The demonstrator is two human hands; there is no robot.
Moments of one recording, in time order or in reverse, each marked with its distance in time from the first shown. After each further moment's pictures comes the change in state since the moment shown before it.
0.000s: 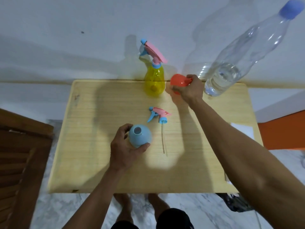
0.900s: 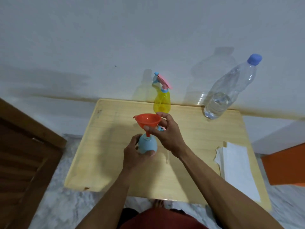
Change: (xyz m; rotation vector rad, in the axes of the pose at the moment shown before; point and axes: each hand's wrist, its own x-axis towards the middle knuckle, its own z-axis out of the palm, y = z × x) left_hand -0.013 0.011 0.001 -0.092 0.021 -0.084; right_hand -0.178 -0.035 -0.004 0.395 -0.478 -0.248
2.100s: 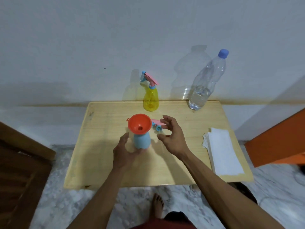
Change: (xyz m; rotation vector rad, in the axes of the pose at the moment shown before) left_hand -0.021 -0.006 -0.033 0.128 -0.018 -0.007; right_hand -0.058 0.032 -0.015 -0.206 0.239 -0.105
